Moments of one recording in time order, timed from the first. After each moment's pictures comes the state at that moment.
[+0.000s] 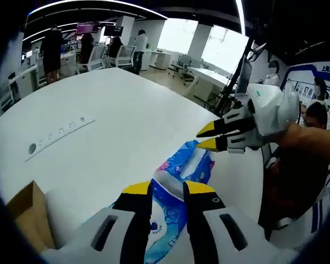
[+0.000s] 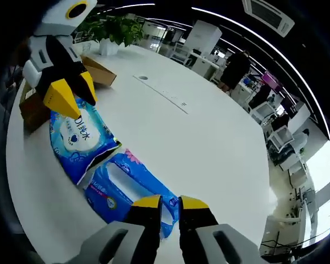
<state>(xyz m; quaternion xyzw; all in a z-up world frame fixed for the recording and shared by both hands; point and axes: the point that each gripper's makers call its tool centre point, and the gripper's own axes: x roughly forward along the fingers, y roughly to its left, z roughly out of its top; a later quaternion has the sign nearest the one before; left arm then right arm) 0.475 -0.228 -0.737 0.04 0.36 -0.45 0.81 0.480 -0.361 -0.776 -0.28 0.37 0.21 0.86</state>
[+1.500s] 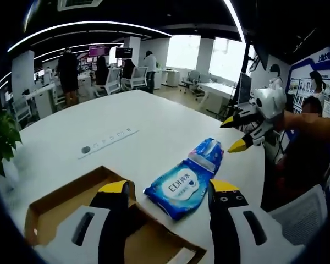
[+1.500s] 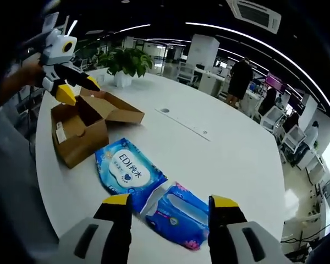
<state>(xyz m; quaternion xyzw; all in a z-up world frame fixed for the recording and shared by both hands) 0.448 -0.056 -0.676 0.05 0.29 -0.41 0.87 0.428 -0.282 -0.716 -0.20 0.32 0.28 0.88</state>
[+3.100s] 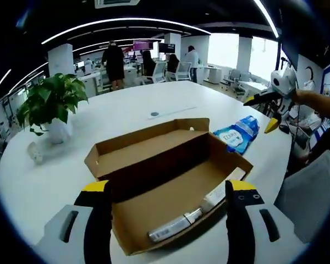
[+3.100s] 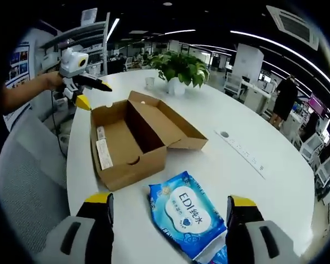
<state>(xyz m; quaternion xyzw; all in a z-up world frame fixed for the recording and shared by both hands) 0.385 0.153 -0.704 0.05 0.31 -0.24 0.92 0.420 -0.143 -0.713 -0.22 0.30 0.45 0.81</state>
